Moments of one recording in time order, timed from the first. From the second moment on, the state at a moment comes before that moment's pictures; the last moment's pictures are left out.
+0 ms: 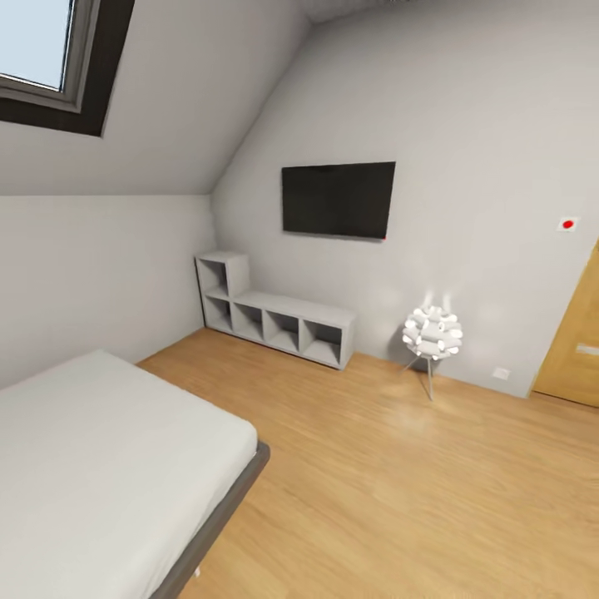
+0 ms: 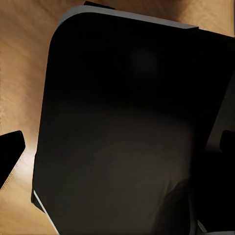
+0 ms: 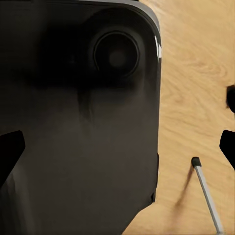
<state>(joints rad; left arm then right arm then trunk) 0.01 -0.02 0.01 -0.05 0.22 -0.03 -0.01 0.00 -0.01 -0.01 0.00 -0.01 -0.05 -0.01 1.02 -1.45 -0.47</state>
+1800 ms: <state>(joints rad) 0.01 -0.02 0.01 -0.05 0.22 -0.03 -0.01 0.00 -0.01 -0.01 0.00 -0.01 -0.05 -0.01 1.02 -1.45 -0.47</state>
